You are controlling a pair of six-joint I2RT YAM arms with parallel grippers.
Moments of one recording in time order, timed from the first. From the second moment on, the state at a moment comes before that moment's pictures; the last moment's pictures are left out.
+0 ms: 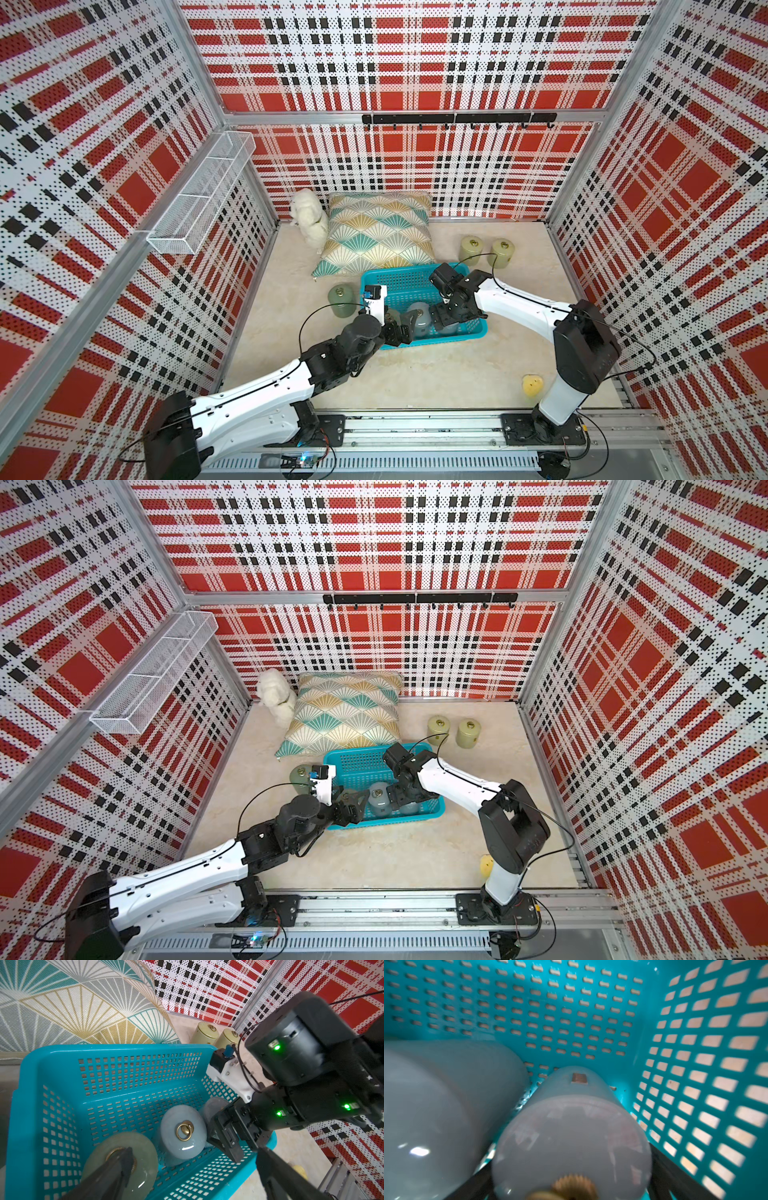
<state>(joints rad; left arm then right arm) -0.97 0.95 0.56 0.03 -0.34 -0.60 0.71 1.73 1.25 -0.89 0.12 0.40</state>
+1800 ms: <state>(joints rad) -0.98 0.97 0.55 0.04 -0.22 -0.60 0.71 1.76 1.40 -0.96 0.14 0.40</state>
